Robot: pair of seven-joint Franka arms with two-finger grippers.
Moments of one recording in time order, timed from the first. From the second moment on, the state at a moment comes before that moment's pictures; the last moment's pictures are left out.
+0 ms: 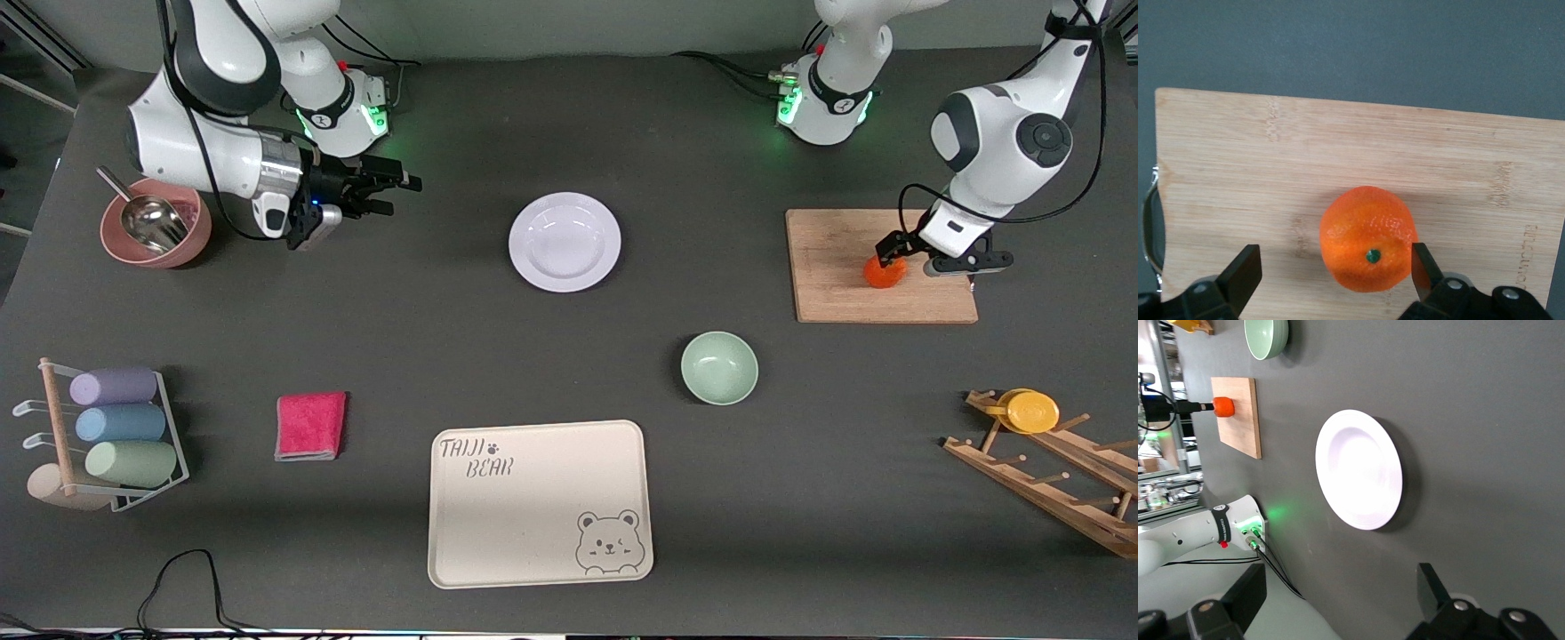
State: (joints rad) left arm 0.24 -0.09 -0.06 -2.77 -0.01 2.69 0.11; right arm 0.36 -0.31 -0.12 -2.59 0.92 2.05 -0.39
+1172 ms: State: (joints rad) left arm 0.22 0.02 -0.06 -2.78 -0.01 2.80 0.07; right arm 0.36 0.29 -0.15 -2.71 1.67 1.94 -1.34
